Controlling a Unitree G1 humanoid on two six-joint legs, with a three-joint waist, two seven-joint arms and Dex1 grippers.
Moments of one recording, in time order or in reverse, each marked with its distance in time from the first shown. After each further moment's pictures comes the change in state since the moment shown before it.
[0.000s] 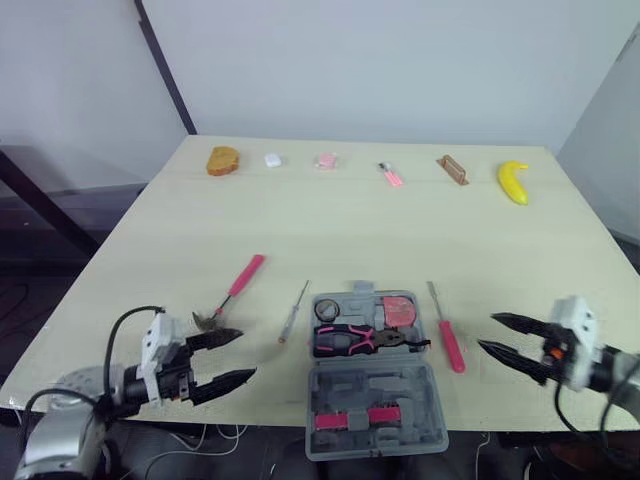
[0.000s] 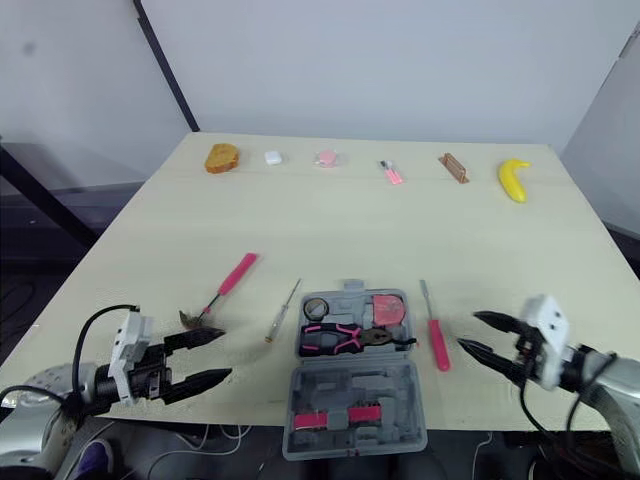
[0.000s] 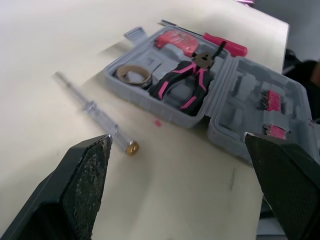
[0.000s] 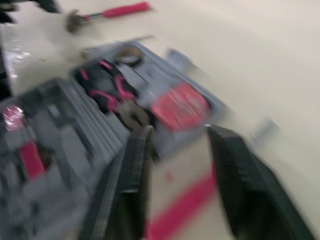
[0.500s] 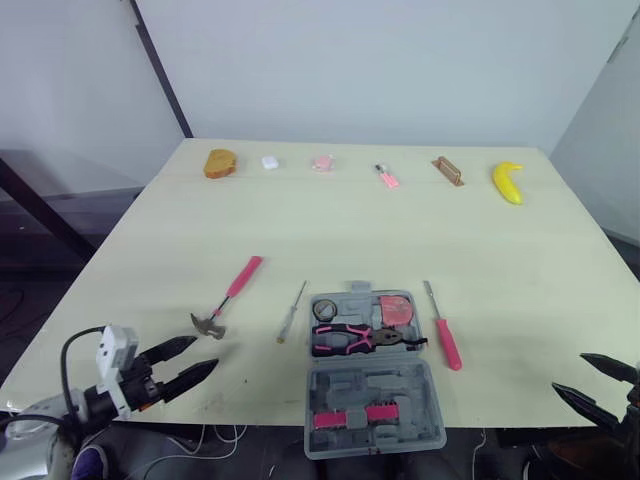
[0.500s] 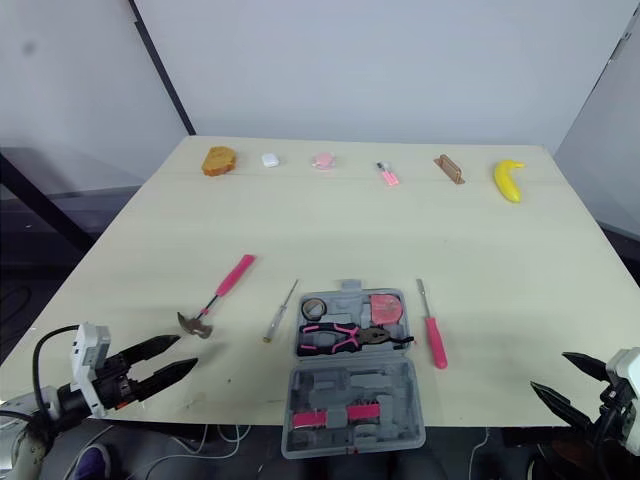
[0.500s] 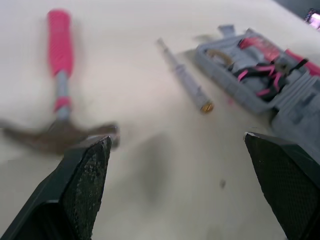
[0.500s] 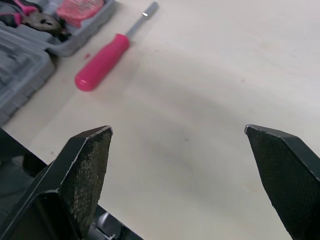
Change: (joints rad) left arm 0.042 0.013 0.152 0.225 -0.019 0.001 0.044; right arm 0.238 0.001 -0.248 0.136 0.000 -0.120 0.001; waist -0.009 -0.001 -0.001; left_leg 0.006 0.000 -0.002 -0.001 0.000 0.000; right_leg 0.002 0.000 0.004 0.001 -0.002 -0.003
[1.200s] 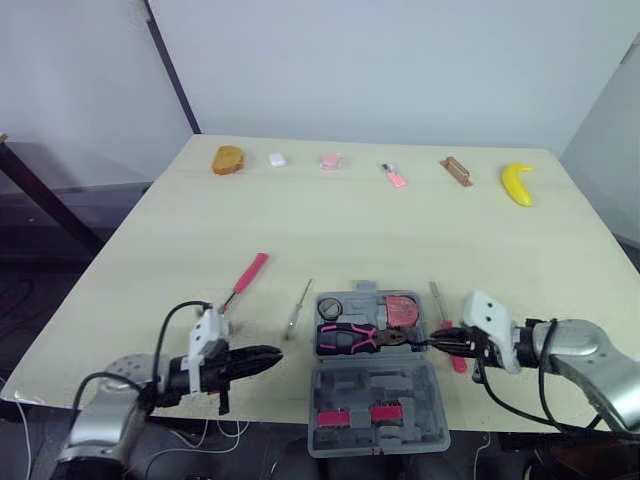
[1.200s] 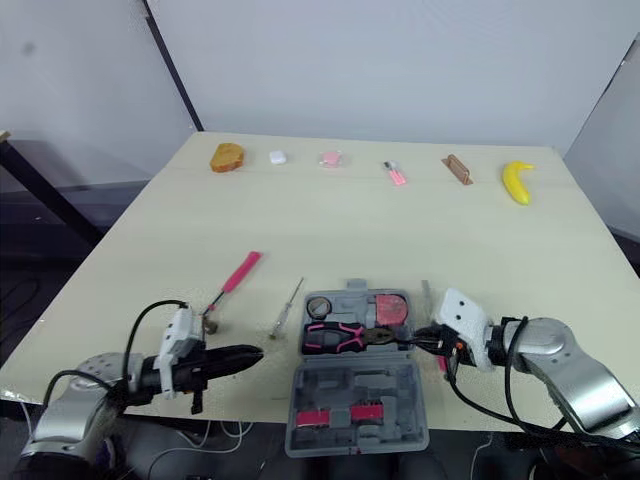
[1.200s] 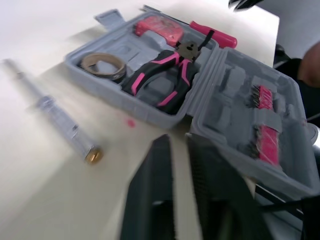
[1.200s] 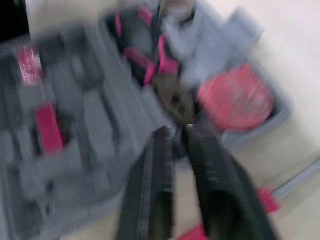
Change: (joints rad) left arm -0.150 -0.050 -0.351 -0.315 0.132 0.084 0.033; right arm -0.589 -0.161 0.787 -0.260 -0.205 0.367 -0.118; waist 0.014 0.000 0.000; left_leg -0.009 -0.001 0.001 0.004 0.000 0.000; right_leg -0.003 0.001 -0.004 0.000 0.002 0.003
